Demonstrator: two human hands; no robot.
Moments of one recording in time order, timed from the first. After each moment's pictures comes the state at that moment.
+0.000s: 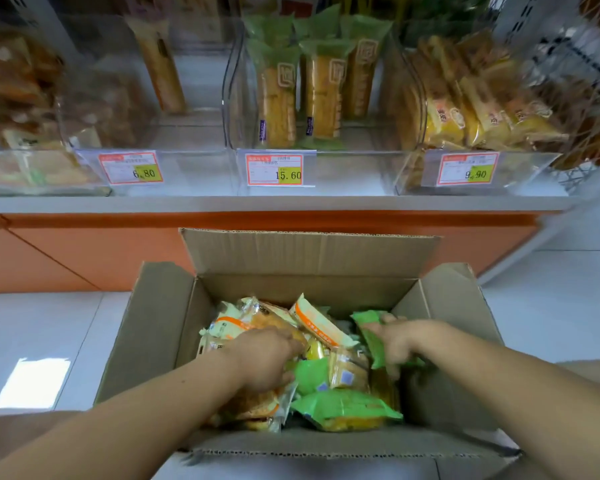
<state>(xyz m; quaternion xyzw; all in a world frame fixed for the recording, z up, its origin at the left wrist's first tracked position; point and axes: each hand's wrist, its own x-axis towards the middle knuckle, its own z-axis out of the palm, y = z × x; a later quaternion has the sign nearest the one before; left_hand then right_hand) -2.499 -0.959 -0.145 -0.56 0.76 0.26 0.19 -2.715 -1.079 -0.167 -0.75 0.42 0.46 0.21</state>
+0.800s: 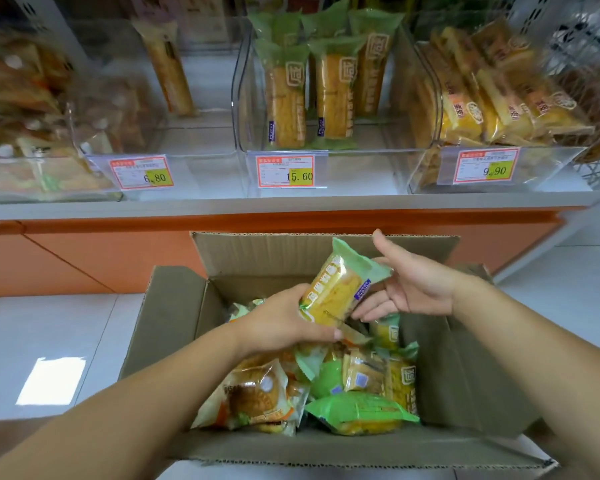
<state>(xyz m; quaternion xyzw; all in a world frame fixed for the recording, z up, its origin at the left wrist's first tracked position) -2.488 -0.984 -0.116 -0.64 0.52 0.53 -0.21 -2.697 -1.108 -0.087 -0.46 0.40 0.03 0.79</state>
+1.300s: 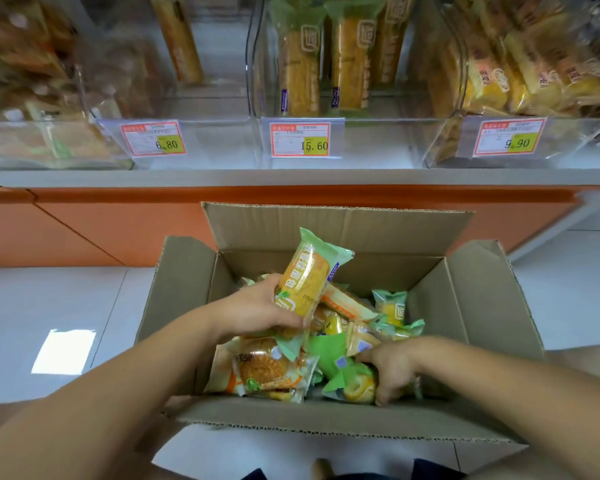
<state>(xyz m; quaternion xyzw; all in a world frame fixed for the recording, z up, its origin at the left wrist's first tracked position) -2.454 -0.955 -0.115 -0.66 0.45 0.58 -0.15 -2.691 -1.018 -0.175 -0.74 0.31 0.48 0.34</state>
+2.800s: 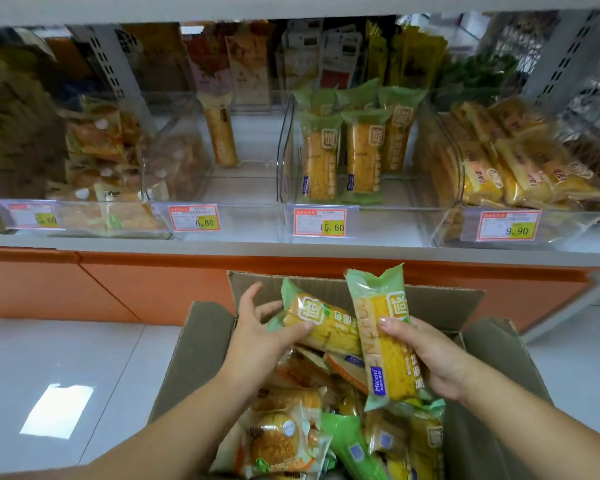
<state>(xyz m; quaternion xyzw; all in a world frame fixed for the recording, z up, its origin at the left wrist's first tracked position) -2.459 -0.956 -0.085 -0.68 0.28 0.44 -0.52 -2.680 -1.062 -0.087 -0.45 0.38 -0.15 0.79</state>
